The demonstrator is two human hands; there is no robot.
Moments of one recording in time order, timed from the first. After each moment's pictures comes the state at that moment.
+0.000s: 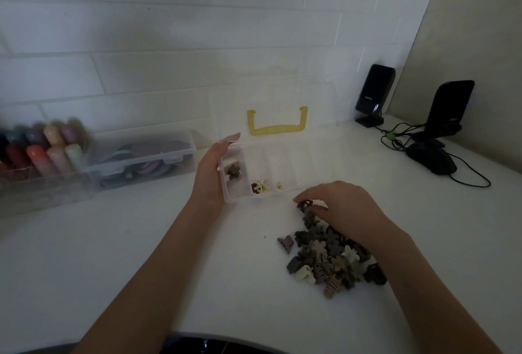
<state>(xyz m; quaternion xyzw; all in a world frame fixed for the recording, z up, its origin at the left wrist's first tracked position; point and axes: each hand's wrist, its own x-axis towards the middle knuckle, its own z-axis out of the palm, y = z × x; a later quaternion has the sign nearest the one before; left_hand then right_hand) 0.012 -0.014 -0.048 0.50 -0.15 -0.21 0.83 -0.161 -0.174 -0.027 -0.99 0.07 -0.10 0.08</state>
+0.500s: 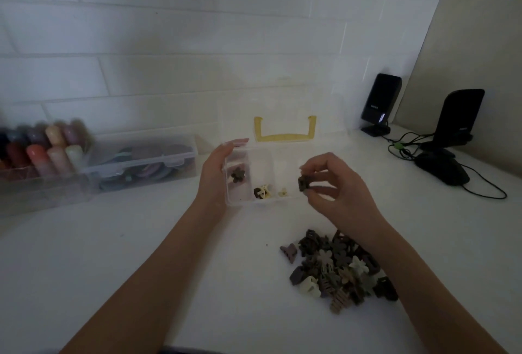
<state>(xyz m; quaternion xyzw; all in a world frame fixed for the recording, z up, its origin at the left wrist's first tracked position) 0.010 -0.019 -0.047 0.53 -0.17 -0.16 0.82 -0.152 -0.162 -0.029 -0.83 0.00 -0.29 0.48</state>
